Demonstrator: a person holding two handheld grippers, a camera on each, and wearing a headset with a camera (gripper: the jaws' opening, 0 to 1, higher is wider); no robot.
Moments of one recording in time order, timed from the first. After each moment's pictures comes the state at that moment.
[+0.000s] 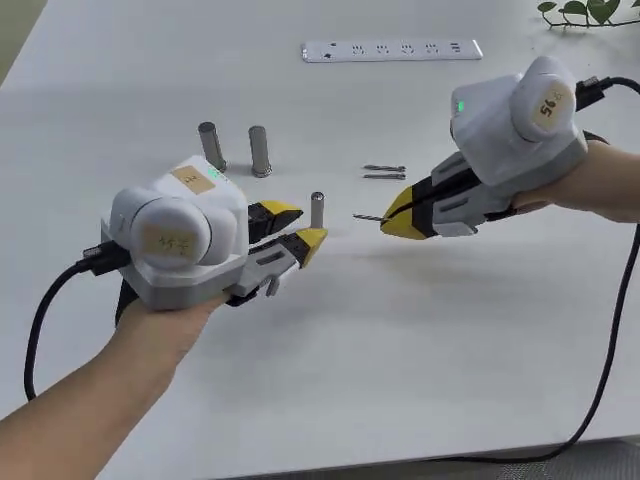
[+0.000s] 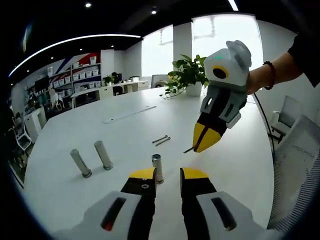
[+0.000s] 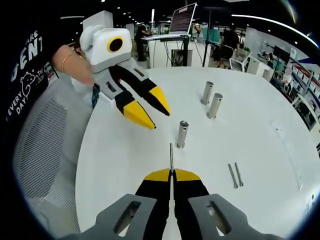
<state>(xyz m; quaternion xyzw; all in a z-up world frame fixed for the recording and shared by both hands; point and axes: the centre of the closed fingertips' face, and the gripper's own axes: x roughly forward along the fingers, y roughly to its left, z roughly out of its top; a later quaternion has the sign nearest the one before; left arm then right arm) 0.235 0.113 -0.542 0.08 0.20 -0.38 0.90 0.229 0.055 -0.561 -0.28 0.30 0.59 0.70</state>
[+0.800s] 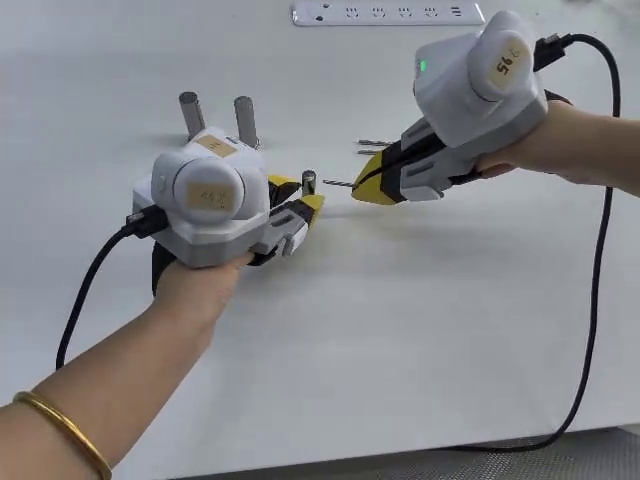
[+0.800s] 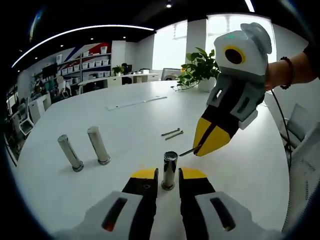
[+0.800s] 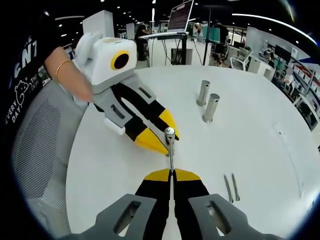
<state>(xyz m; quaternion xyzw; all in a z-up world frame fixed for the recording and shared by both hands) 0.267 0.104 -0.577 0.05 0.23 -0.34 0.91 0.254 0.072 -0.572 -0.27 0.30 0.59 0.69</state>
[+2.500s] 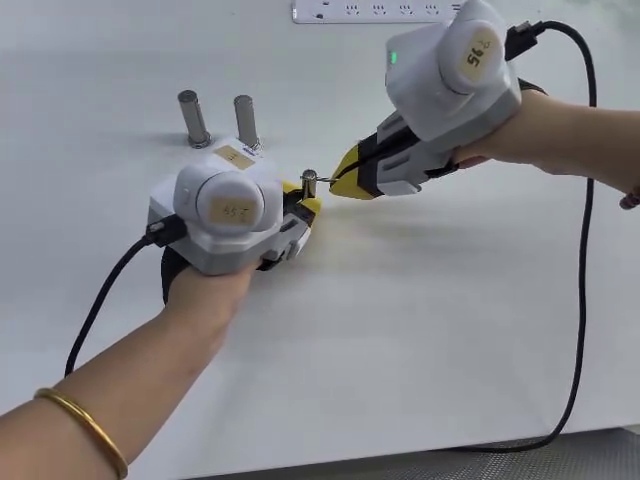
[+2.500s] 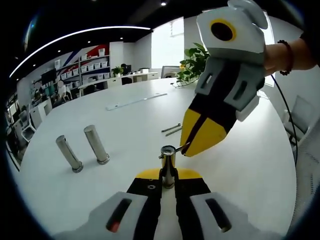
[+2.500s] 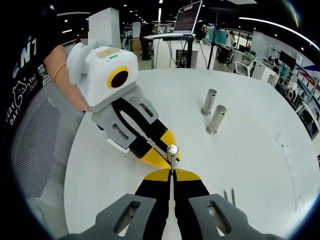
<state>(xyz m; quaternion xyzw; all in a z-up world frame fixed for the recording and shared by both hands) 0.270 0.102 -0.587 0.08 0.23 -0.34 0.91 0.258 0.095 -0.569 -0.29 0.29 0.61 0.68</state>
